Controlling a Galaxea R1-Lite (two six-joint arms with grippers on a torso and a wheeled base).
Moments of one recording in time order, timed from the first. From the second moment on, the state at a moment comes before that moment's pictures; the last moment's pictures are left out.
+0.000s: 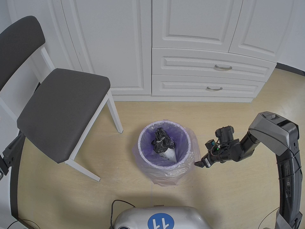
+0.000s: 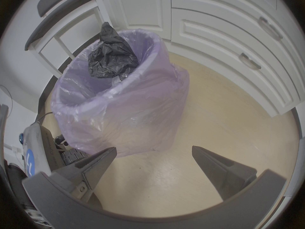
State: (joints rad) left arm -0.20 0.69 -0.55 -0.12 0.10 0.29; right arm 0.22 2.50 -1.21 -0.49 0.16 -0.41
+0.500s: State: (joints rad) left arm -0.20 0.71 -0.52 -0.18 0.11 0.30; right arm 0.18 2.74 -1.83 -0.18 0.19 -0.31
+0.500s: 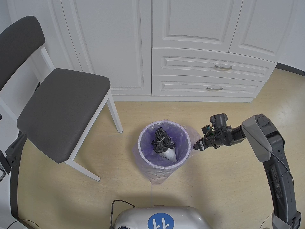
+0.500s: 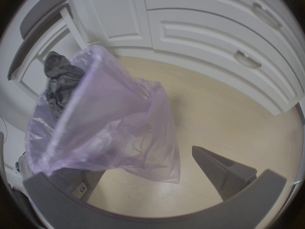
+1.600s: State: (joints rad) left arm -0.20 0.74 -0.49 -0.24 0.11 0.30; right arm 0.03 2.60 -1.67 -0.10 0.51 -0.48
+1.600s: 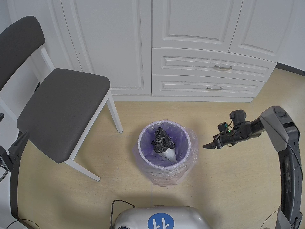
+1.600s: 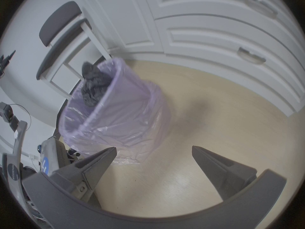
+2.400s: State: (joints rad) left arm -0.20 0.73 -0.49 -0.26 0.11 0.31; right arm 0.15 2.87 -1.99 -0.02 0.27 -0.17
